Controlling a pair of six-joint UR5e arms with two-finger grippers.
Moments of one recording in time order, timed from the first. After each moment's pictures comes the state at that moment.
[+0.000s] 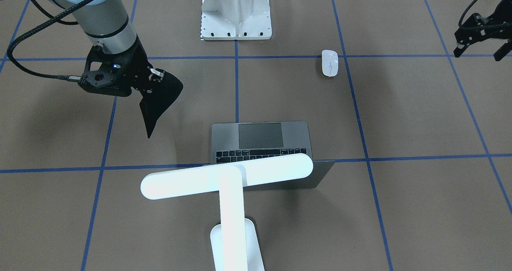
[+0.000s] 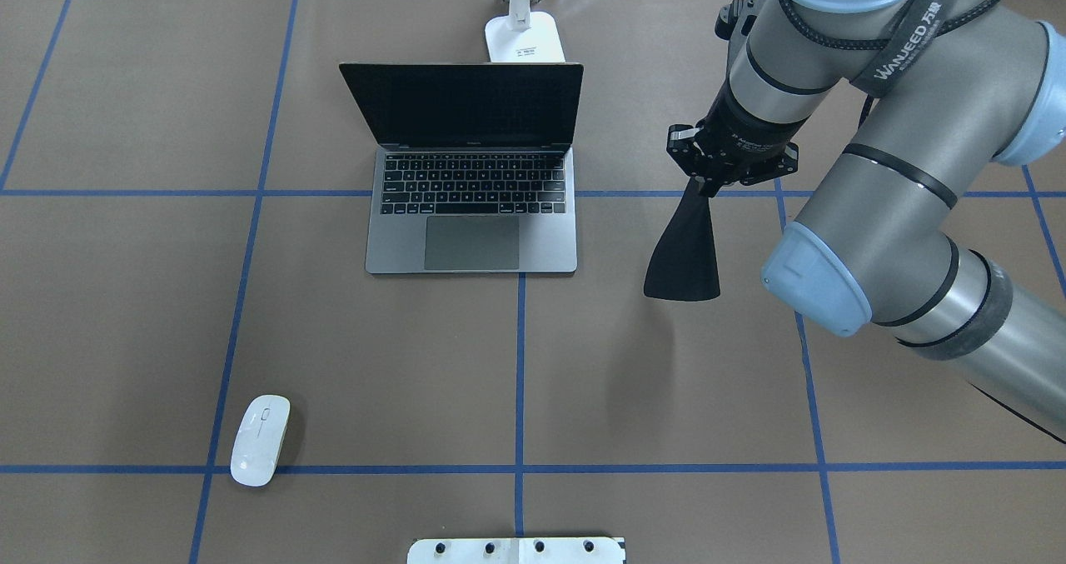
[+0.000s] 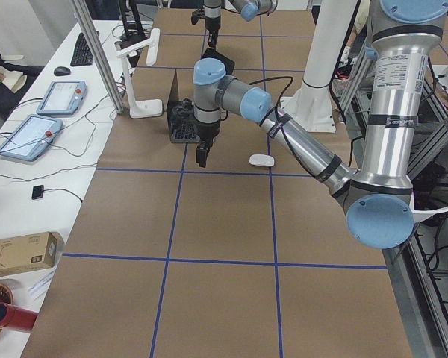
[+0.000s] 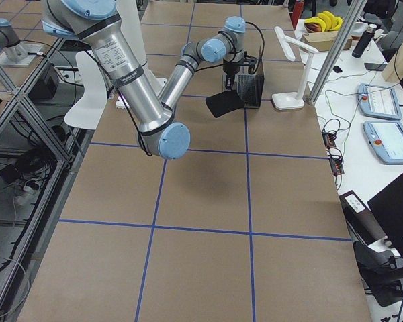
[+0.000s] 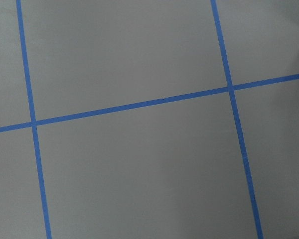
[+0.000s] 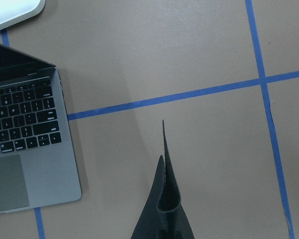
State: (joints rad) left arm -1.28 -1.63 -2.20 -1.28 -2.25 -0.31; right arm 0.81 -0.96 1.94 -1.92 2.07 1.13
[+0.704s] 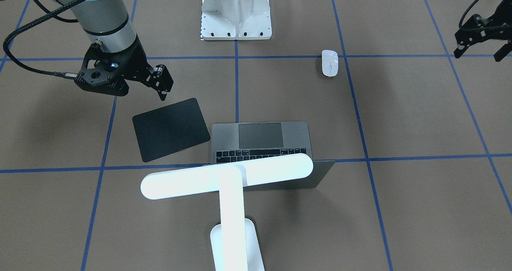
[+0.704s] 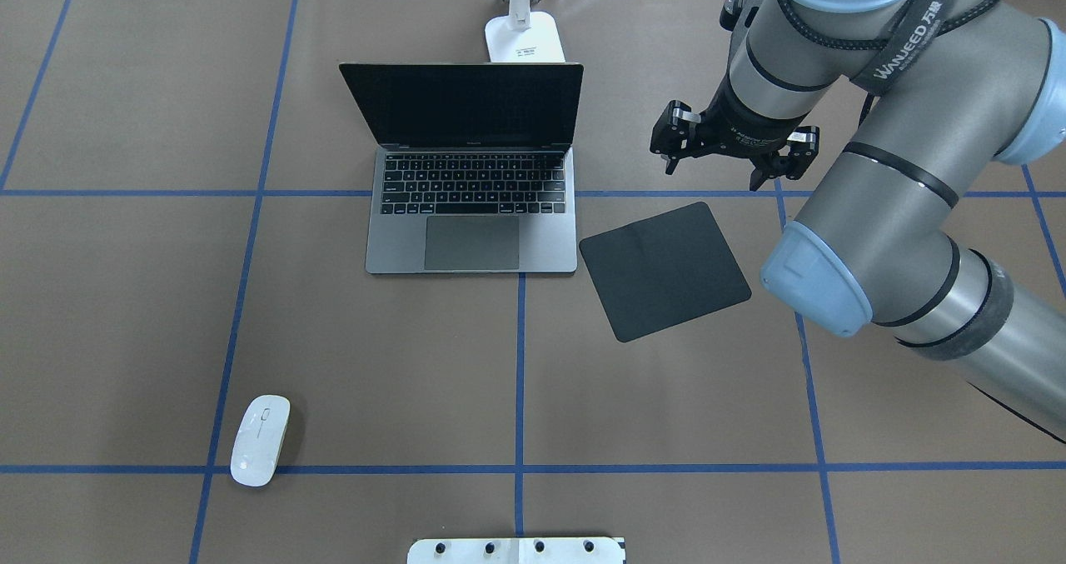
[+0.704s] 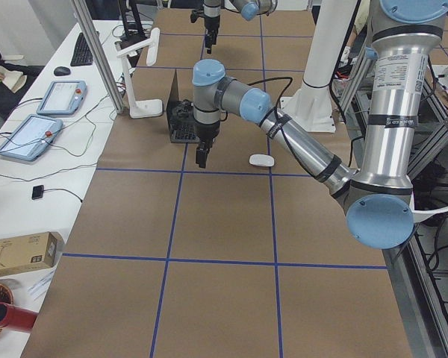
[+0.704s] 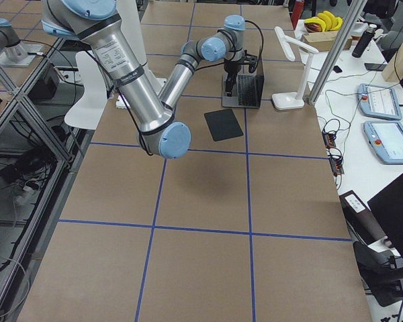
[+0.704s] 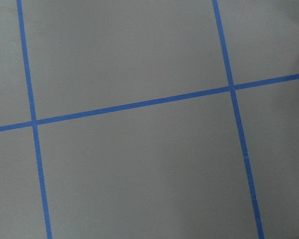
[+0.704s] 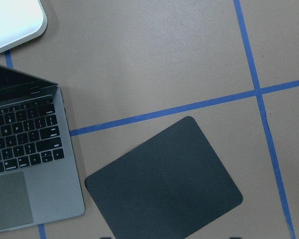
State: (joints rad) left arm -1.28 -1.63 -2.19 -1.28 -2.25 -0.31; right arm 0.82 -0.96 1.94 -1.92 2.05 1.16
